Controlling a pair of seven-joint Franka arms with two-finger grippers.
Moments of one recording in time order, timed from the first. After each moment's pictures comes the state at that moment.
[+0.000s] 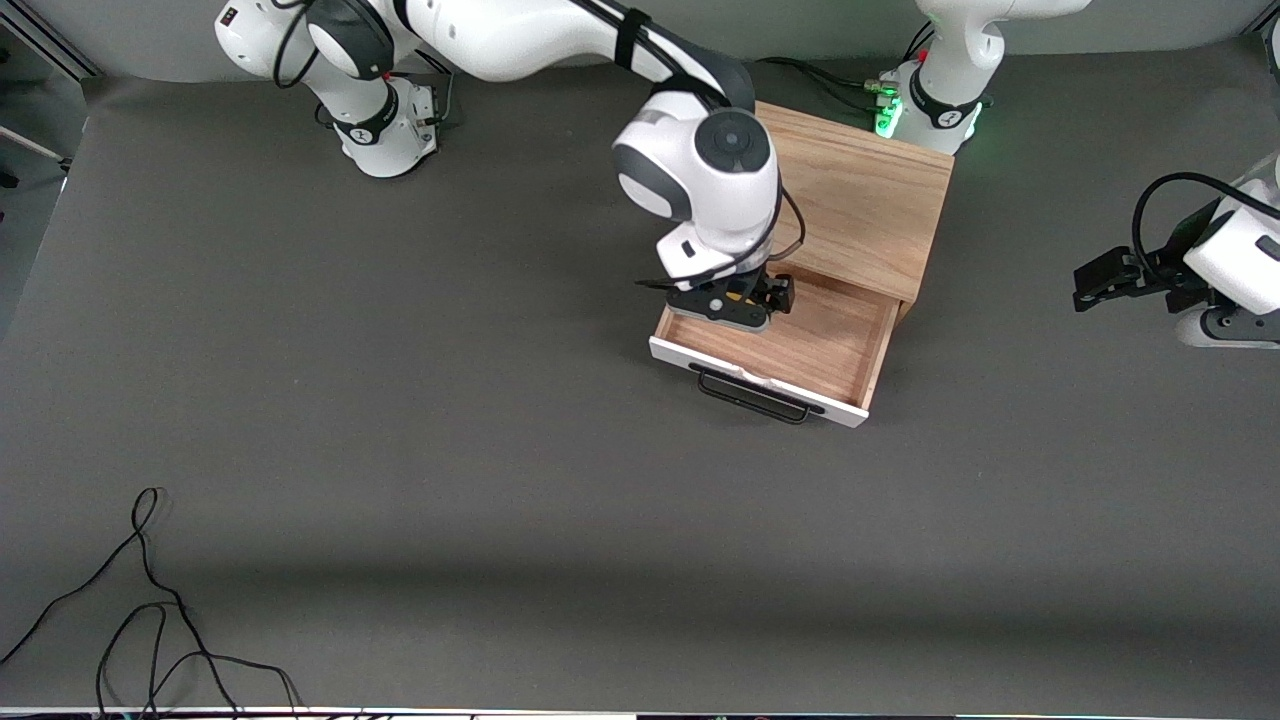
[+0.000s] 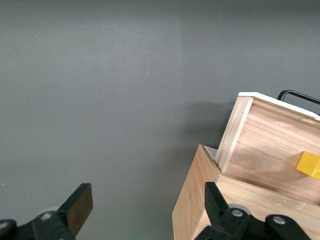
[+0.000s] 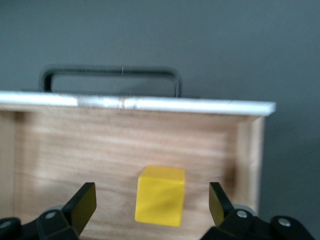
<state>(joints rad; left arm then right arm) -0.04 0.05 -0.02 -1.58 0.00 1.57 -0.01 0.93 0.81 -0.01 -0.97 -0.02 1.87 1.28</state>
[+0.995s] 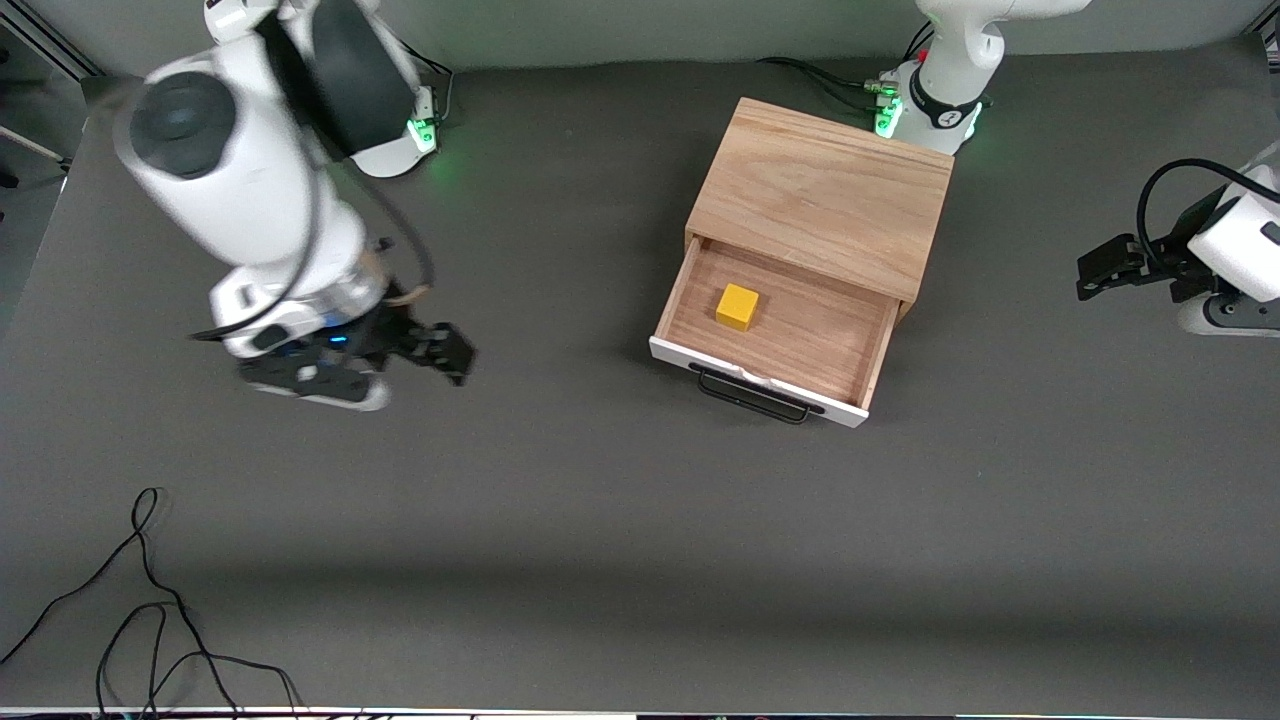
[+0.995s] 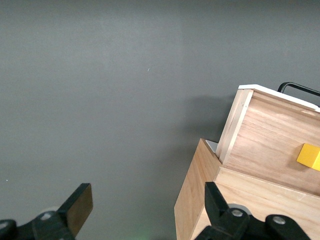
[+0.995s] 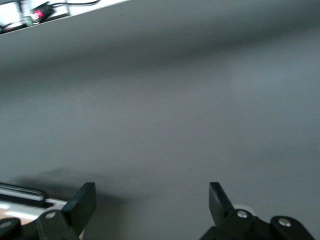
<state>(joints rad) -0.04 0.03 -0.01 -1.58 0.00 1.54 0.00 0.43 0.27 -0.07 -1.39 0.02 1.75 0.61</state>
